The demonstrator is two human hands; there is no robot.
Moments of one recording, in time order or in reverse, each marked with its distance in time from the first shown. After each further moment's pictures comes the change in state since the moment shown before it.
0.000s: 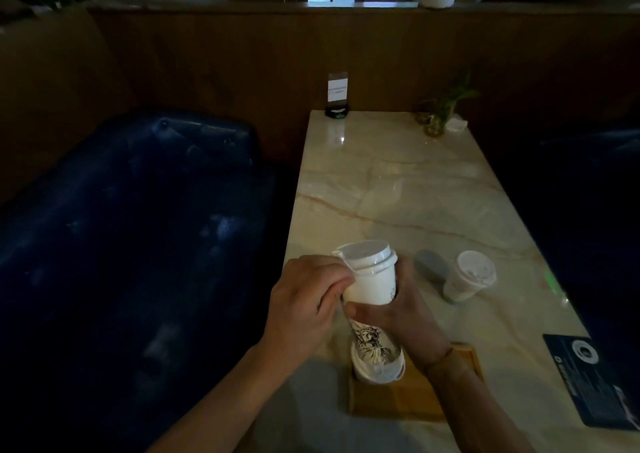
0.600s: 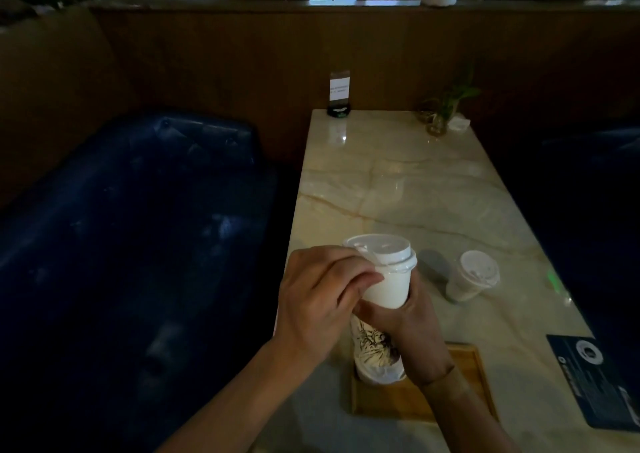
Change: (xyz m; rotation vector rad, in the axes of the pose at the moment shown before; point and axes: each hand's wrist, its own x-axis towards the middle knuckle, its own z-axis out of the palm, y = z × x) left_hand 0.020 0.019 0.005 0.043 0.142 0.092; right_hand -0.012 -0.005 0.011 0.152 0.147 -0.113
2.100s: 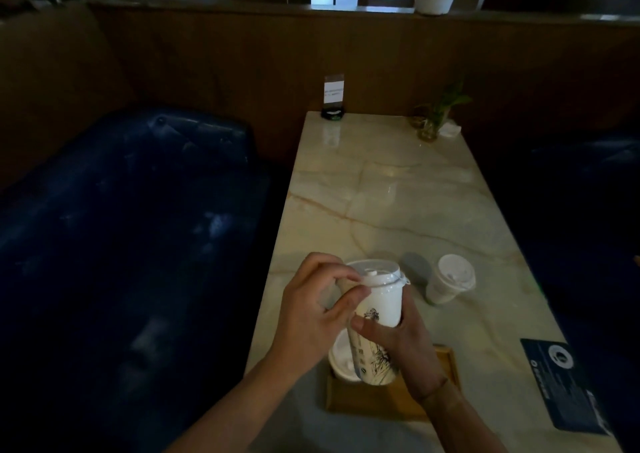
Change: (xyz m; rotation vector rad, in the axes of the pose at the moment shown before) left_hand -0.015 0.025 0.018 -0.316 -0.253 -0.473; right_hand -0.012 0.030 -0.049 0.036 -0.085 0.171
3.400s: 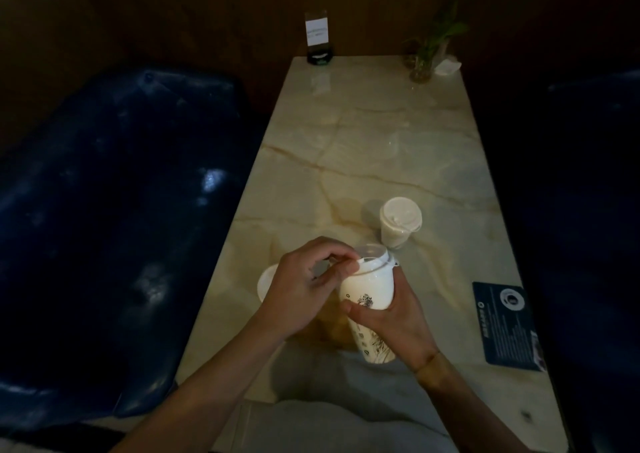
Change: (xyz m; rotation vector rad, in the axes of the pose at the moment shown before) left_hand -0.031 0.056 0.139 0.006 -0.233 -0.274; right_hand -0.047 0.028 -0.156 -0.239 -0.049 0.018
